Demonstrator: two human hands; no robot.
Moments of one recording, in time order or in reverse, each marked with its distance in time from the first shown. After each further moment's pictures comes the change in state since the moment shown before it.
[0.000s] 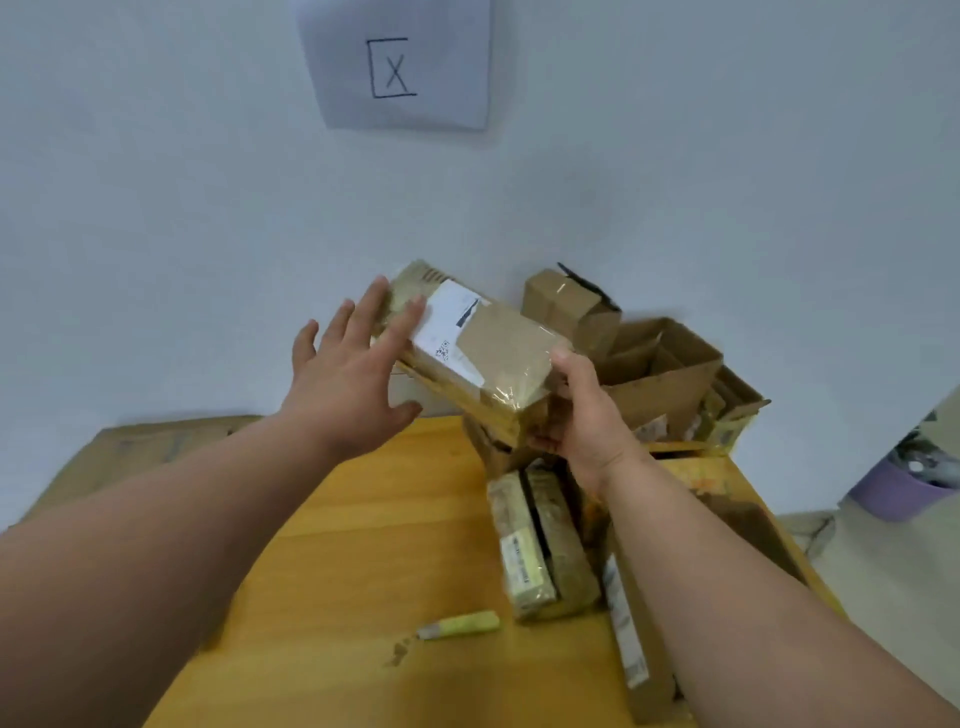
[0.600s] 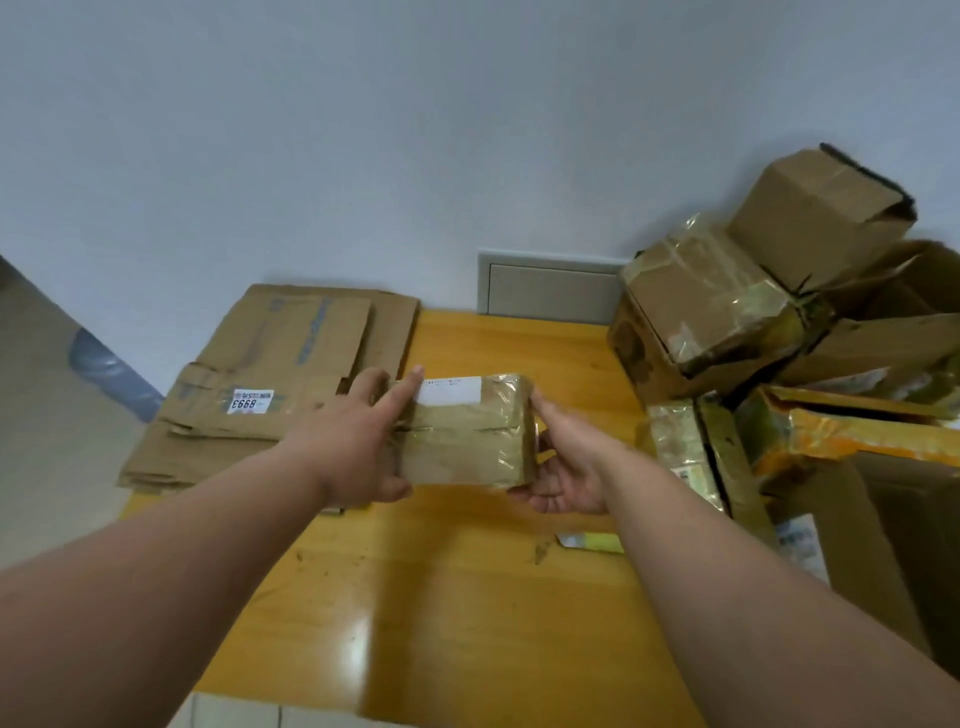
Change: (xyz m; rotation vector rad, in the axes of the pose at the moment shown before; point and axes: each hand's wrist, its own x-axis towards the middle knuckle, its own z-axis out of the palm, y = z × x) left_hand -0.171 -0.162 0.054 0.043 -0.628 -0.255; right_hand 0.013 0.142 0.166 -0.272 -0.298 0.789
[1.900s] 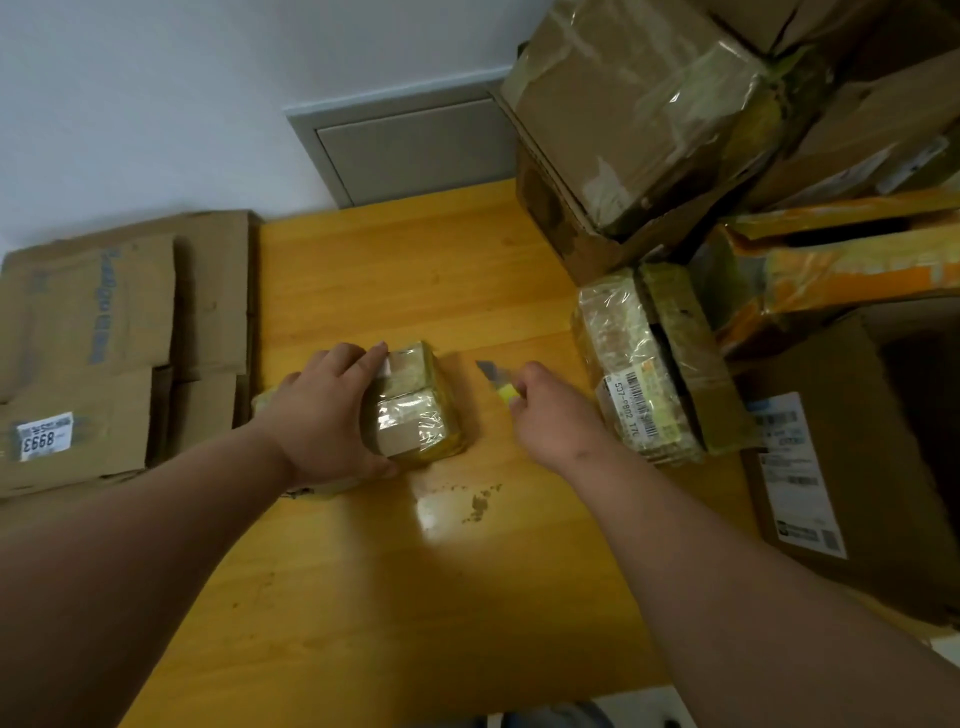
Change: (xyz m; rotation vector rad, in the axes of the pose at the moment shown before) left_hand 0.117 0.069 0.068 -0.061 -0.269 0.225; right_hand 0.093 0.070 -0.089 -0.713 0.442 -0.328
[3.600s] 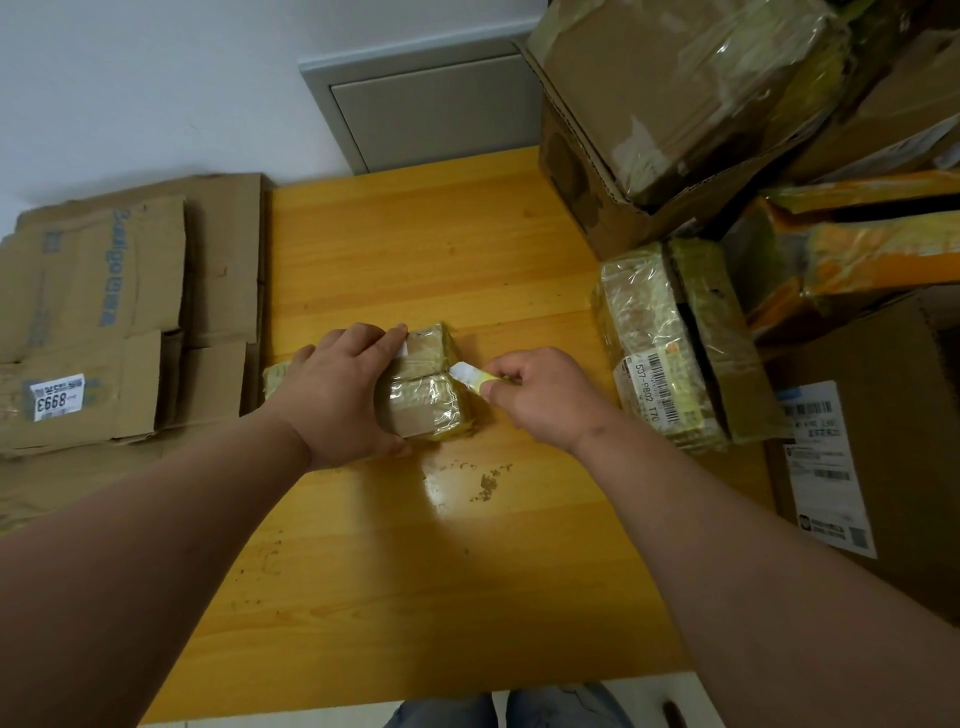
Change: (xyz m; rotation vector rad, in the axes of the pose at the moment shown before) left_hand -0.005 0.007 0.008 0.043 0.026 0.000; right_hand -0.001 -0.012 0.002 0.330 -0.108 -0.119
